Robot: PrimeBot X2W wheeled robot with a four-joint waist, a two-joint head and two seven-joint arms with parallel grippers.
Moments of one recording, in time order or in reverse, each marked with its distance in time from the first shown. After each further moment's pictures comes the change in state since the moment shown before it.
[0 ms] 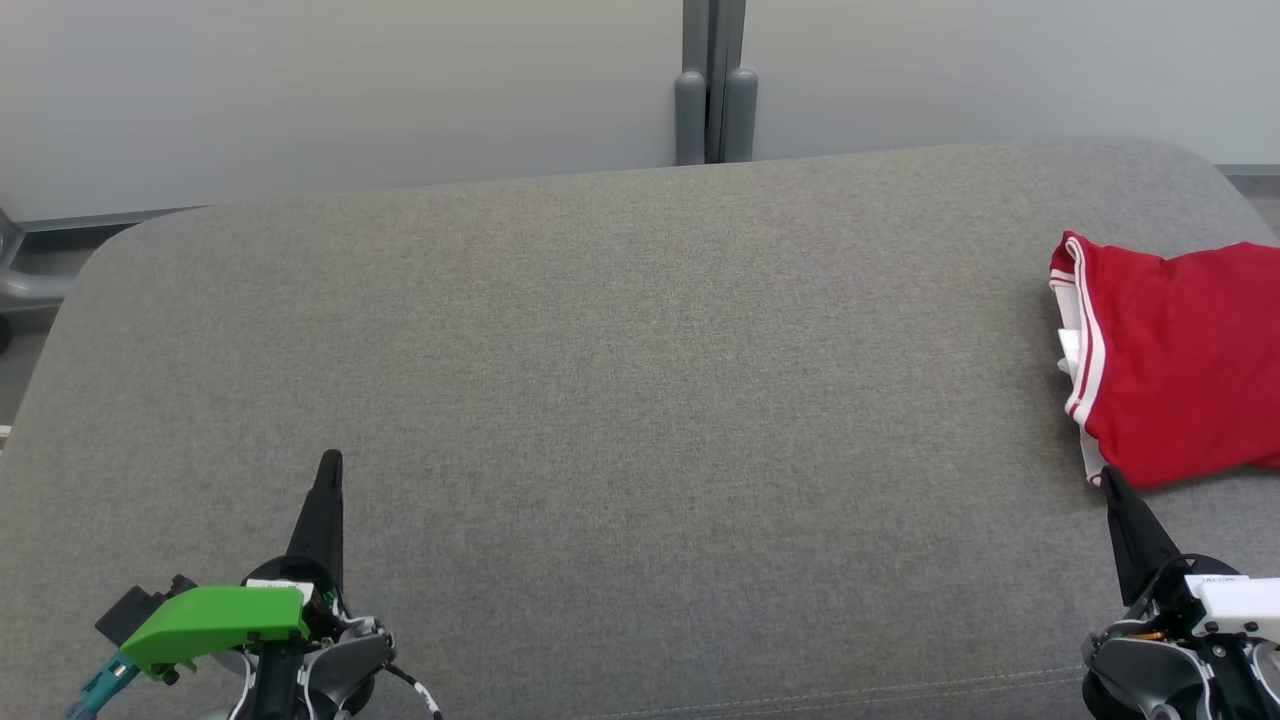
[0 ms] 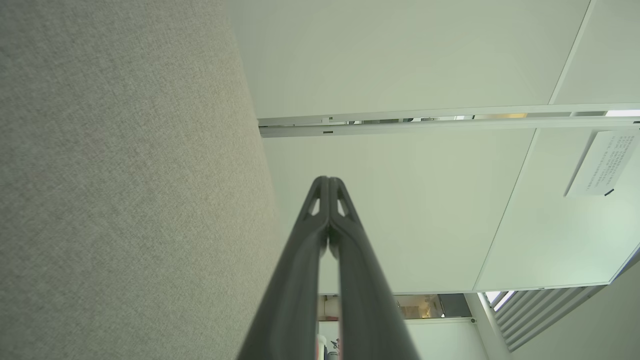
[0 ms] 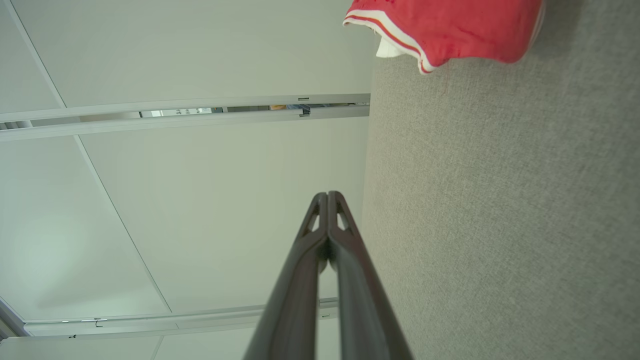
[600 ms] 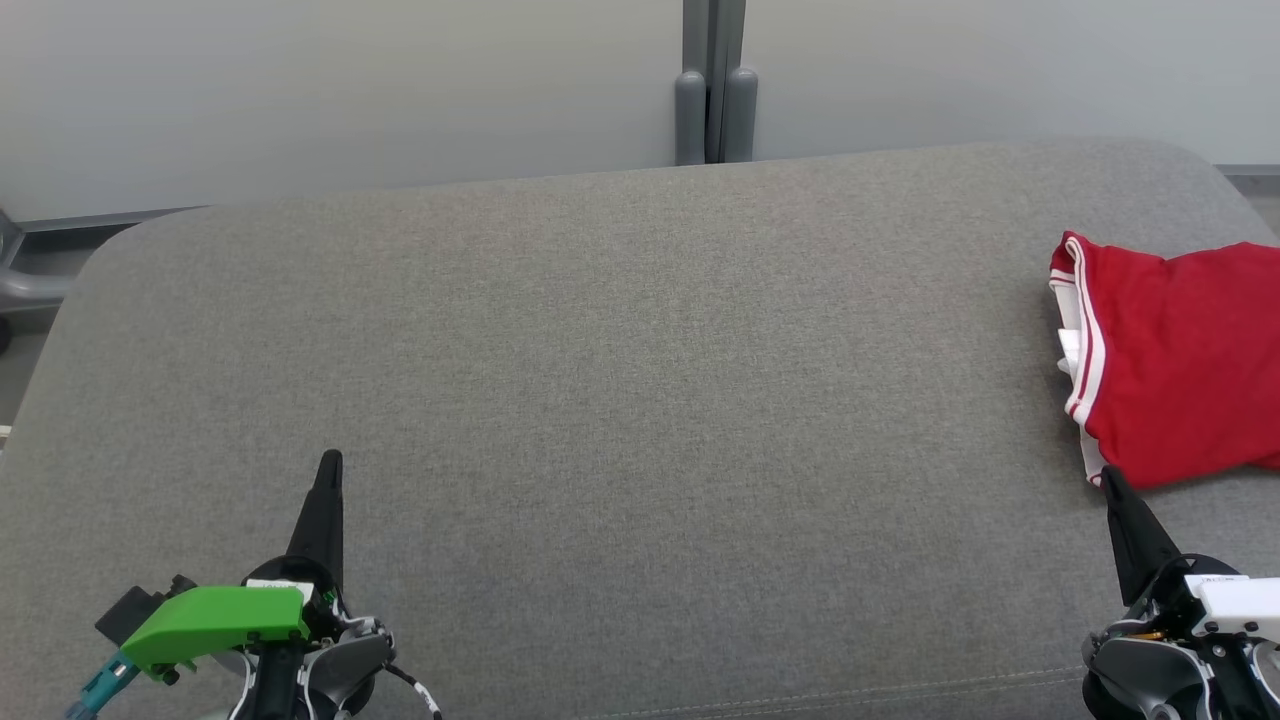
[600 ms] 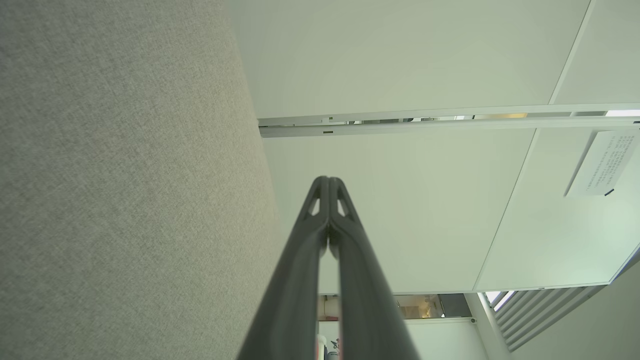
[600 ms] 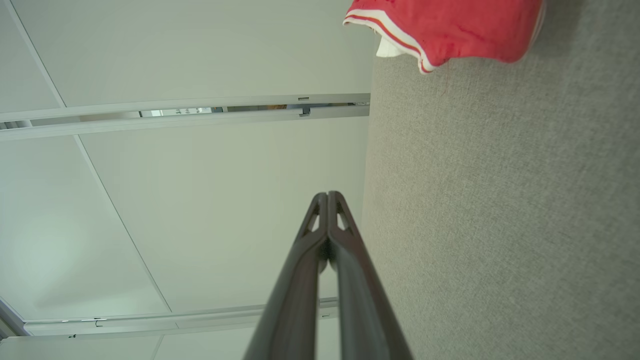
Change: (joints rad) left arm 0.000 0.000 0.000 0.000 0.000 0.000 0.000; right arm 0.000 -0.001 0.002 0.000 0.001 0.000 0.000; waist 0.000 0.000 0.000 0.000
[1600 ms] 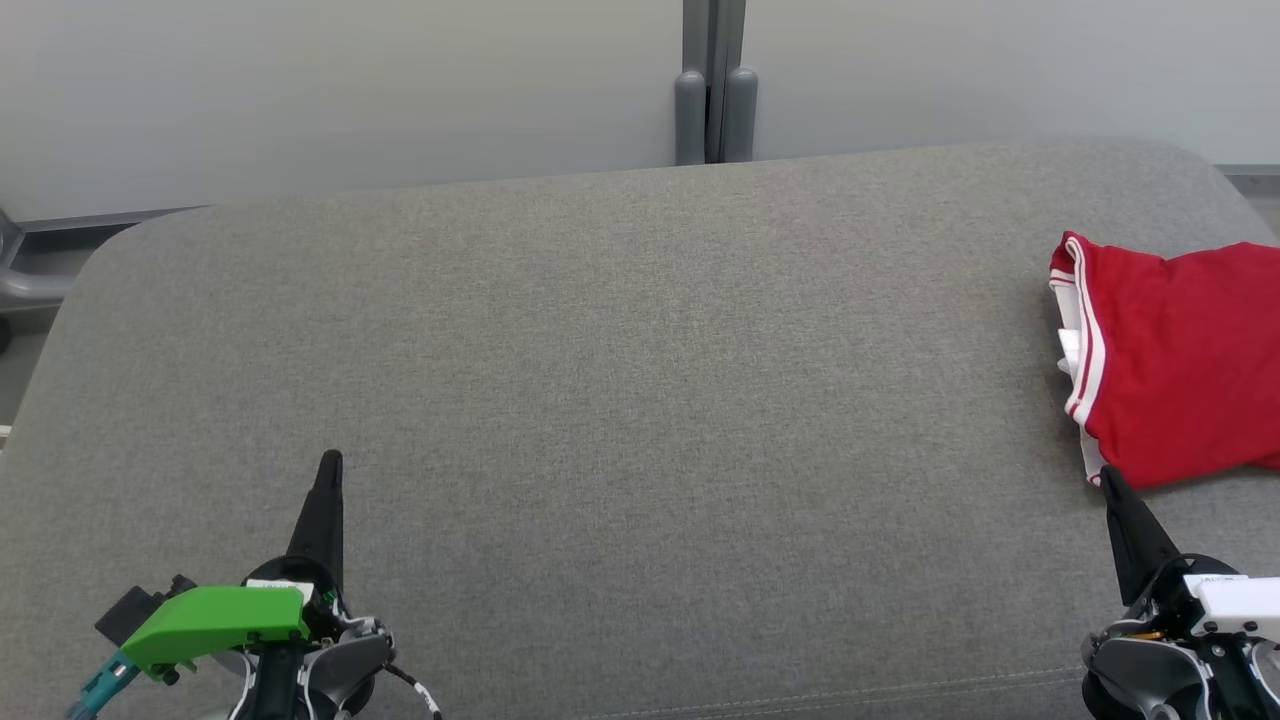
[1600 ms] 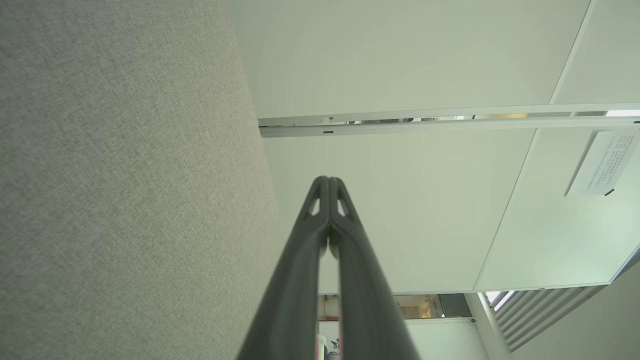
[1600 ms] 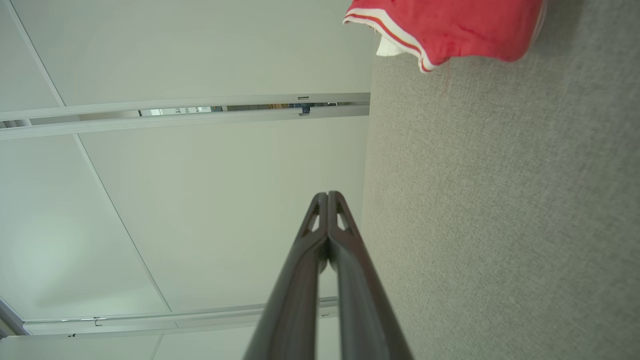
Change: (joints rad) left arm 0.000 0.000 0.000 0.000 0.000 0.000 0.000; right arm 0.000 -0.002 0.004 0.000 0.001 0.000 -0.002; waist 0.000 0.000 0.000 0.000
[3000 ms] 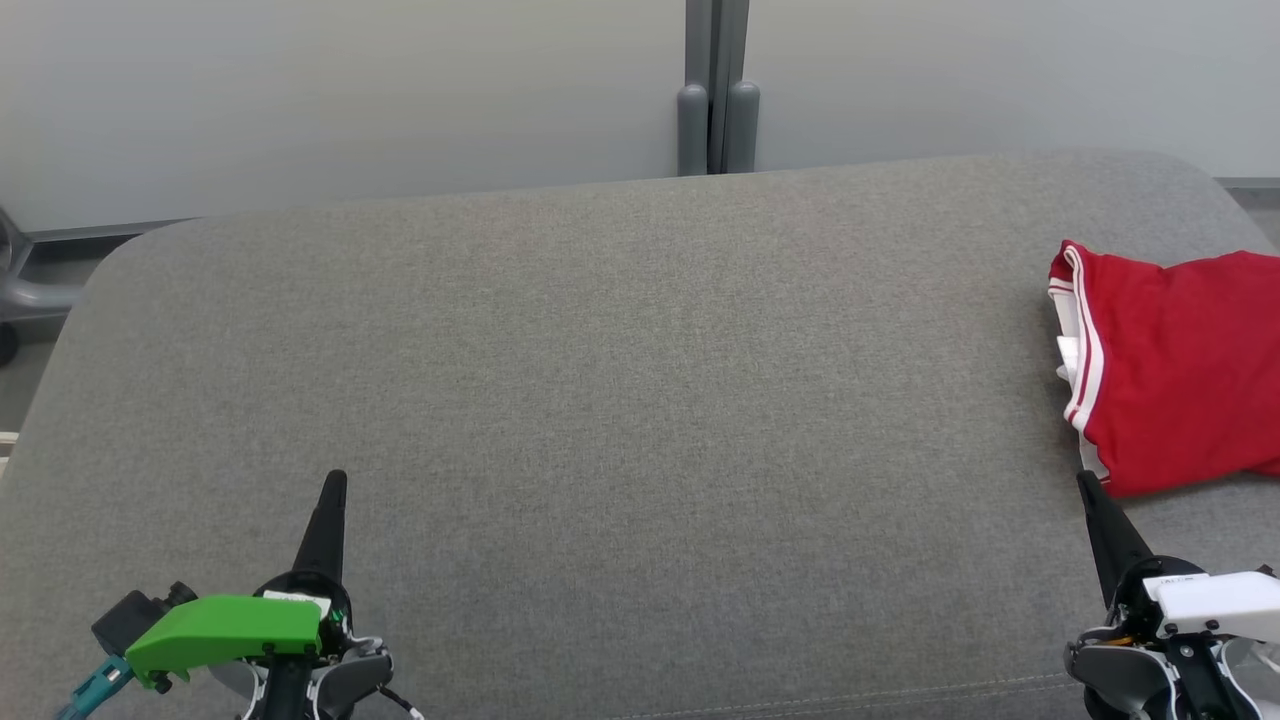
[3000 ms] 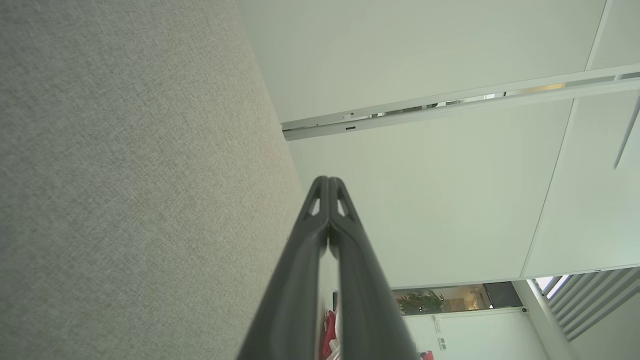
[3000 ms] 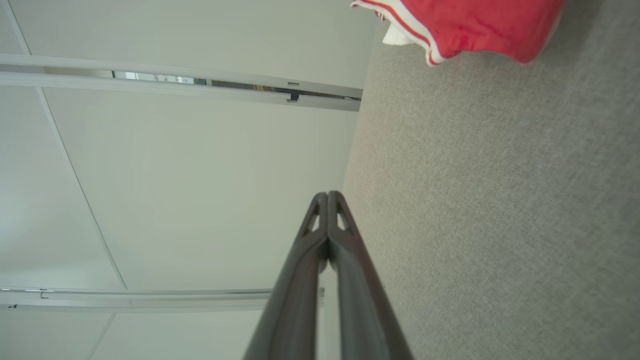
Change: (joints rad) left arm 0.027 0.030 -0.034 -0.008 0.118 0.032 -0.025; right arm 0.000 0.001 0.044 0.006 -0.155 0.000 -0.032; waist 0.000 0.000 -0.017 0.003
